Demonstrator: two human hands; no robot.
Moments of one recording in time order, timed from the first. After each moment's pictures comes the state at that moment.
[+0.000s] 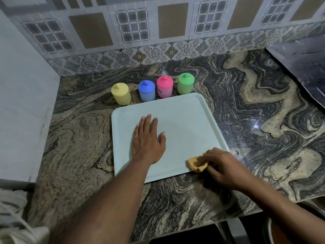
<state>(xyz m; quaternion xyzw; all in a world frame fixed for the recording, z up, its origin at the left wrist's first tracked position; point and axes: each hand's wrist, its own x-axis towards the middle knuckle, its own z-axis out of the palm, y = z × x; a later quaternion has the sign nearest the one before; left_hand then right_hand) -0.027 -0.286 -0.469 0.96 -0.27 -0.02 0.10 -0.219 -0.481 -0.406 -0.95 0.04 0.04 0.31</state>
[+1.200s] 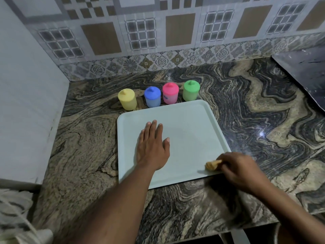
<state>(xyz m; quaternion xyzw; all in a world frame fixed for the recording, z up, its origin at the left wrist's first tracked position) -0.029 -0.287 -0.467 0.96 -0.28 -0.02 0.09 -0.223 -0.506 -0.408 -0.96 0.14 -0.02 0.24</state>
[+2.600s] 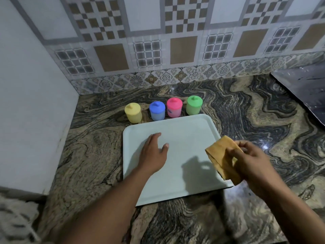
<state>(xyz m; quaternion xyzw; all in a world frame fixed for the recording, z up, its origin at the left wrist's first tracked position) -0.006 -0.283 -0.439 0.91 -0.19 -0.14 0.35 -0.189 -0.486 -0.331 -0.64 0.39 -0.11 0.65</state>
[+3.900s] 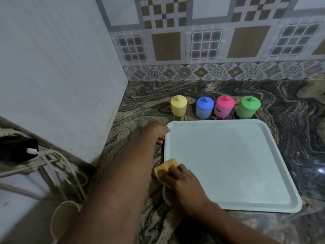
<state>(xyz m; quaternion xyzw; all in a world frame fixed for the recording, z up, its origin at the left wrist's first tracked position) 0.103 -0.203 -0.404 0.87 0.18 -0.29 0.37 -0.110 -0.290 -0.442 -0.96 -0.18 -0.05 0.21</state>
